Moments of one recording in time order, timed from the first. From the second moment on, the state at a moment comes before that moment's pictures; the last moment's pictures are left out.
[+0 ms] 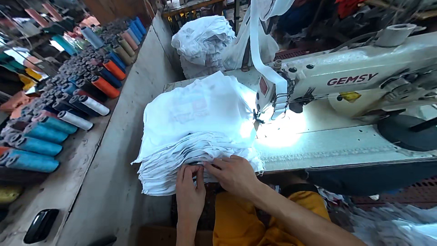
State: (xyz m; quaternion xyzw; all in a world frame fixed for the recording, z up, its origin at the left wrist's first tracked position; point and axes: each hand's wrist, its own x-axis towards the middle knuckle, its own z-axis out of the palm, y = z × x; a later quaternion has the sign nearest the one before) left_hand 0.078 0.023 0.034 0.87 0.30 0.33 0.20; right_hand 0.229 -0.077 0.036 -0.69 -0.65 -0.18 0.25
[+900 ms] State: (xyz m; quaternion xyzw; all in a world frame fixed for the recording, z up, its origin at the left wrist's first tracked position) left_hand 0.079 0.011 0.031 0.88 0.32 0.34 0.13; right_hand 0.210 -0.080 0.024 -0.71 -0.62 -0.15 0.31
